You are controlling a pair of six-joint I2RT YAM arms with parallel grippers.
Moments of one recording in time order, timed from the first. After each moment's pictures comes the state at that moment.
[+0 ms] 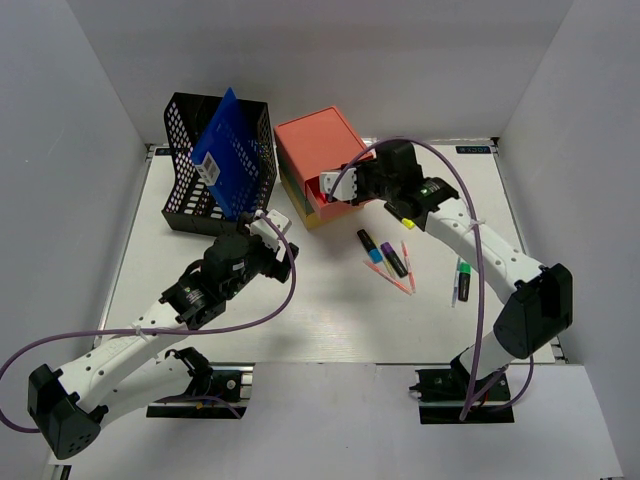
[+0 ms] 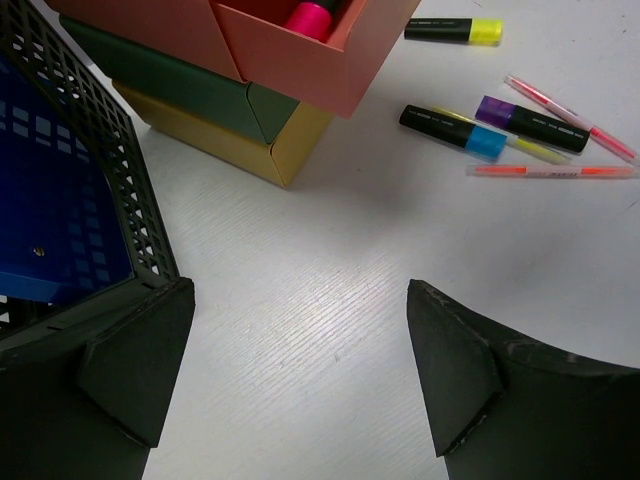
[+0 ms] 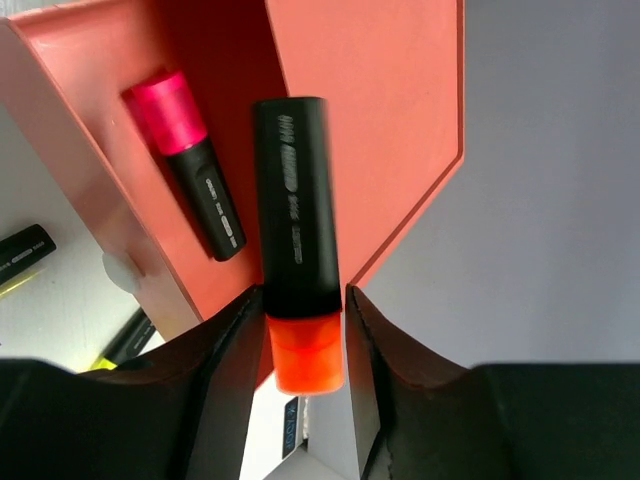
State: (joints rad) left arm -0.77 0.87 0.71 -0.14 -0.20 0.09; right arm 0.60 1.54 1.43 -0.40 -0.14 -1.30
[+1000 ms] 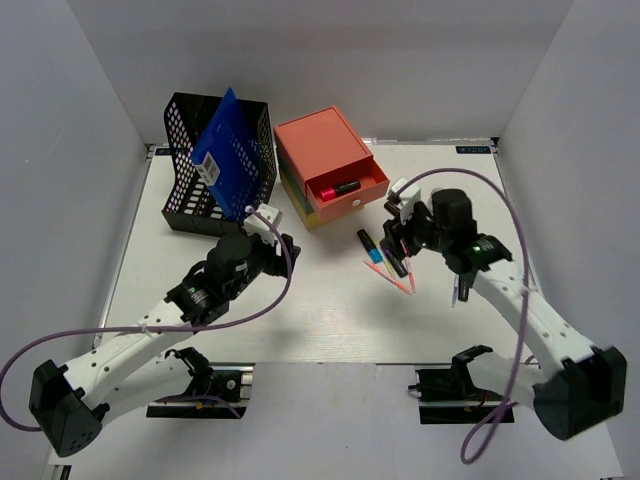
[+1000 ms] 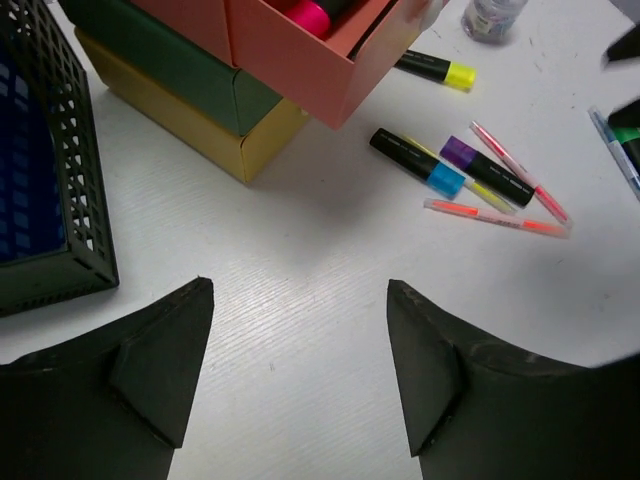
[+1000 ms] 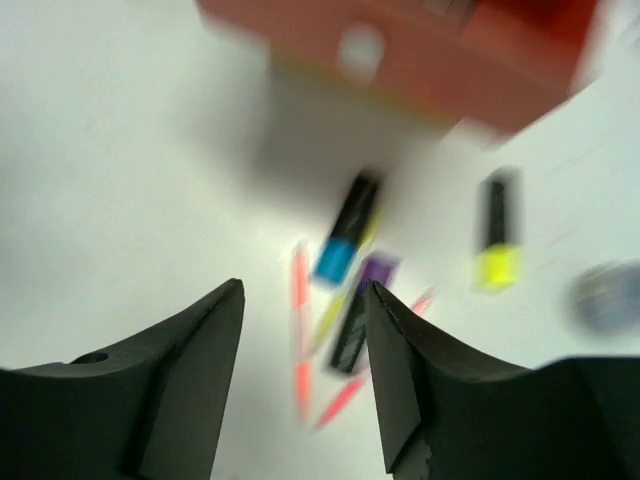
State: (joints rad) left arm -0.77 0.92 0.69 -0.07 -0.21 -0.15; right arm 0.45 1.03 0.94 -0.37 -0.33 -0.31
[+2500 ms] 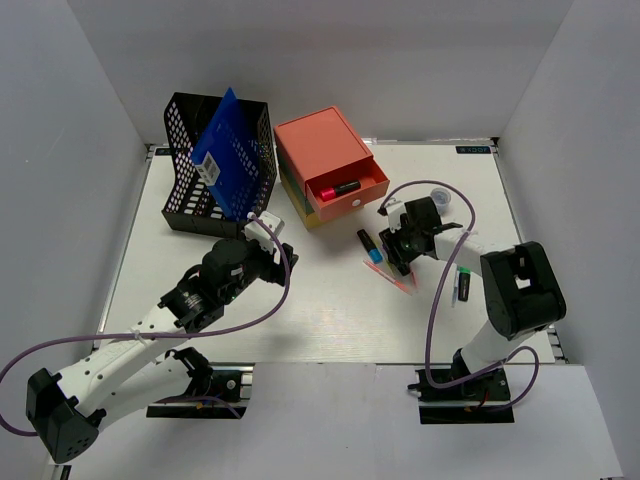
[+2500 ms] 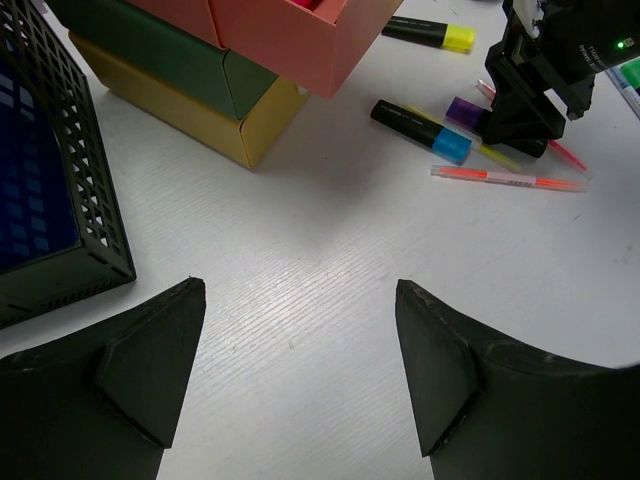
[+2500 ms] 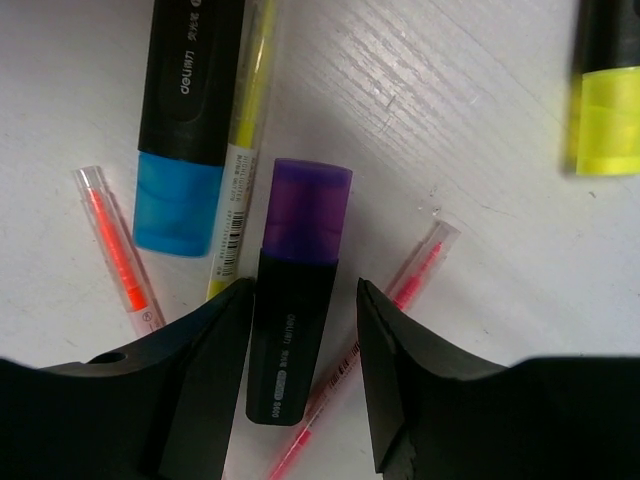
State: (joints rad) left arm -0.77 0.84 0.67 -0.13 -0.18 -0.06; right arm 0.34 1.63 0.86 -0.21 -0.18 -0.30
